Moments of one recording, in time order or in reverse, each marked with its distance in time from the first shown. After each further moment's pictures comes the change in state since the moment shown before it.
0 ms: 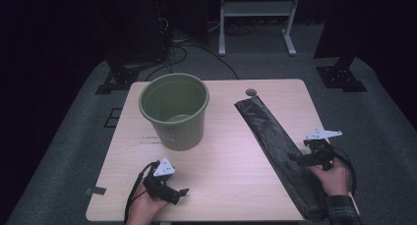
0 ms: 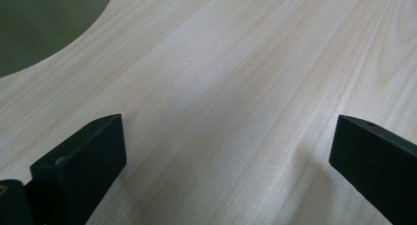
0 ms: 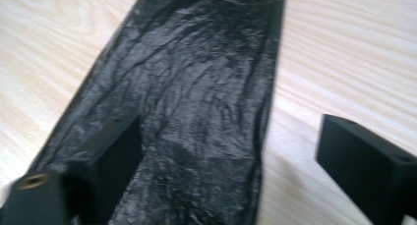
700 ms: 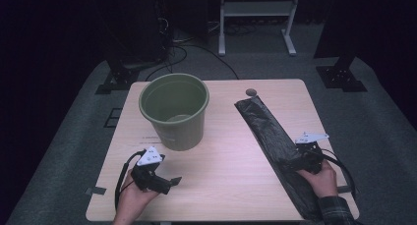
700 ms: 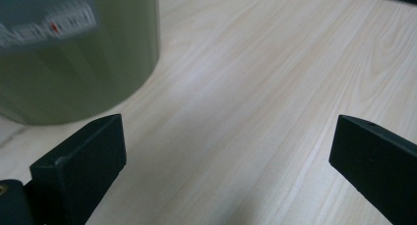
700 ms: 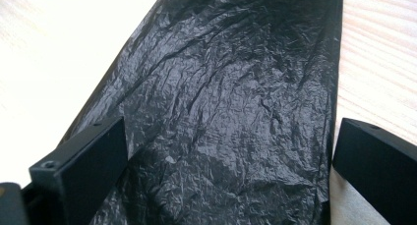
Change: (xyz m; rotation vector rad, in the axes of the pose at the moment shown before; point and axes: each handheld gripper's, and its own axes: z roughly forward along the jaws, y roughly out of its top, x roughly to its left) left arm 0.015 0.030 -0.050 -0.097 0.014 -0.028; right arm 0.017 -0.002 0.024 0.011 0.035 -0.058
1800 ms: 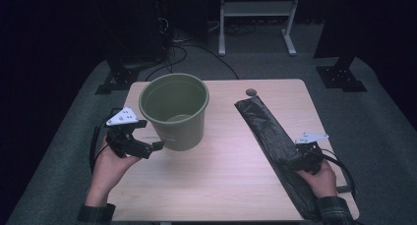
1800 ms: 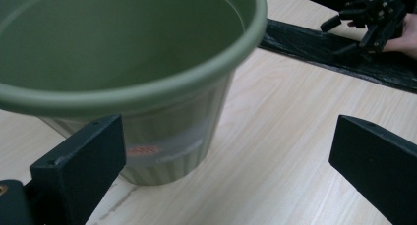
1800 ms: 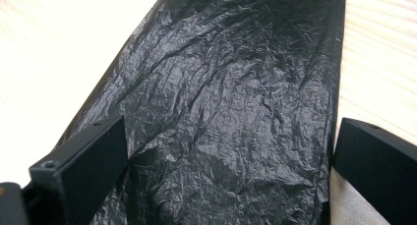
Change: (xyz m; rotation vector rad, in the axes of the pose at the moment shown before) left arm 0.041 0.084 -0.071 -0.081 0.049 -0.016; right arm 0.000 0.000 0.000 0.002 0.004 -0.009
